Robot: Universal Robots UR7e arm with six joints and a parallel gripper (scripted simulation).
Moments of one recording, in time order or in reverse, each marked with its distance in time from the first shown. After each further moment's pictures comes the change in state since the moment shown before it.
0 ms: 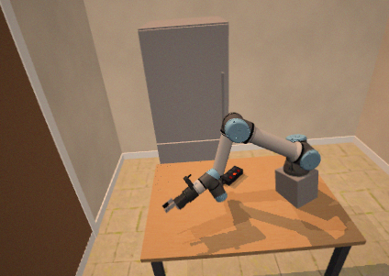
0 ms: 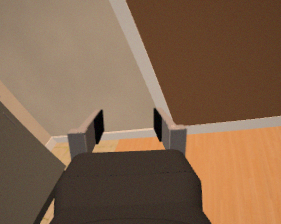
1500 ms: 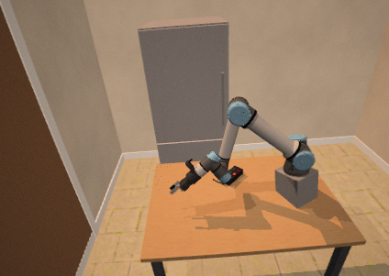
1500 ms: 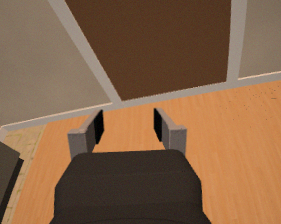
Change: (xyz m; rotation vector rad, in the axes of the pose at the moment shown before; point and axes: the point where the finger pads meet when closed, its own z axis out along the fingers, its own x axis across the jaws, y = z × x) arm 0.133 -0.004 -0.082 -0.157 0.246 0.055
